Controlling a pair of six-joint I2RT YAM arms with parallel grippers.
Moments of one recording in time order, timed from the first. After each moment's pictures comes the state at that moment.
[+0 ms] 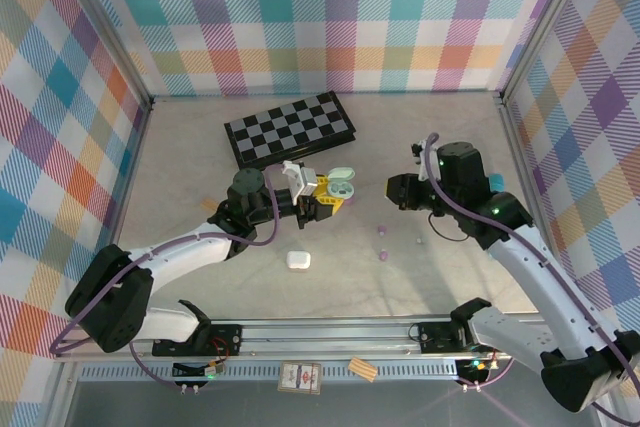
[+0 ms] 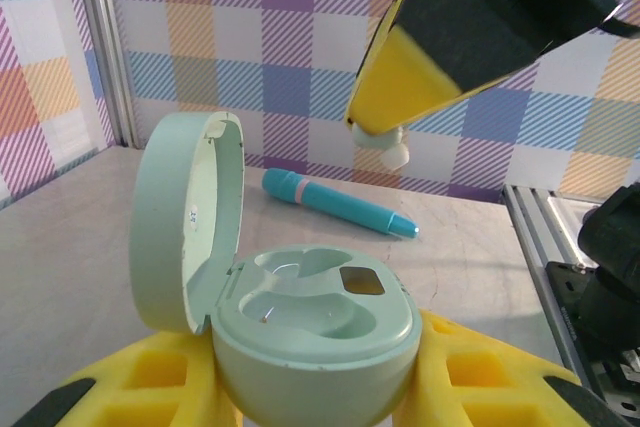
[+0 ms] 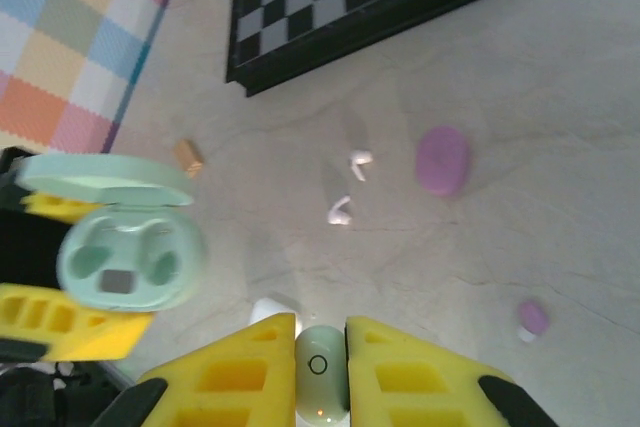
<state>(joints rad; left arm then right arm) -0.64 1.33 0.66 0.64 0.69 0.00 0.50 0.98 1.07 -0.71 -0.28 0.47</state>
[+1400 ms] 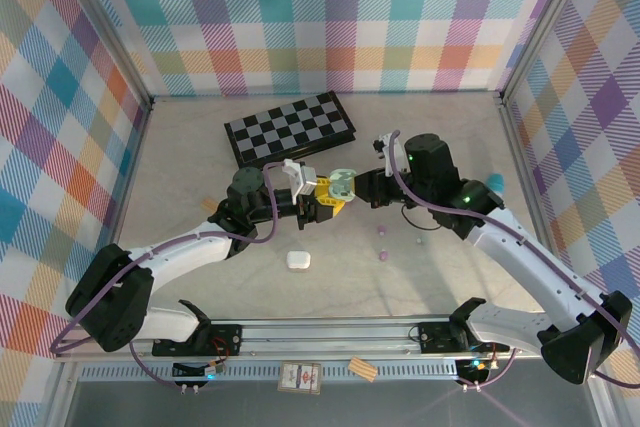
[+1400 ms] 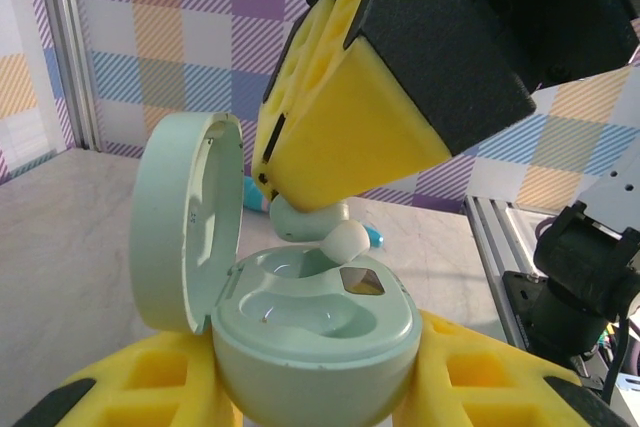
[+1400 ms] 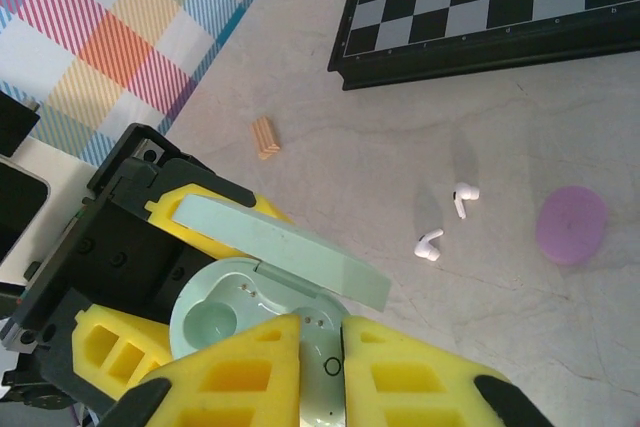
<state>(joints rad) -0.64 1.33 0.67 0.65 0.75 -0.06 0.64 1.11 1.10 -0.54 -0.33 0.39</state>
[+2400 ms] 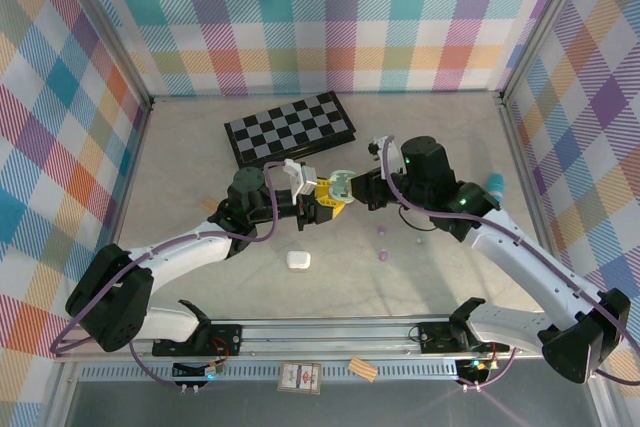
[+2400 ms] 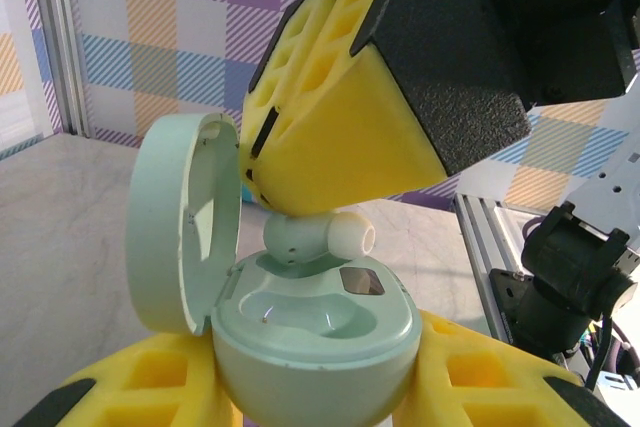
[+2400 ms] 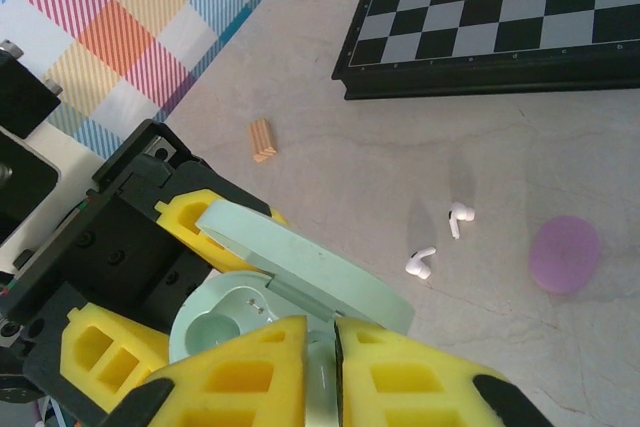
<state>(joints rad) -0.64 1.33 0.67 0.63 0.76 -0.08 0.66 1.11 1.08 -0.49 -0.31 0.32</state>
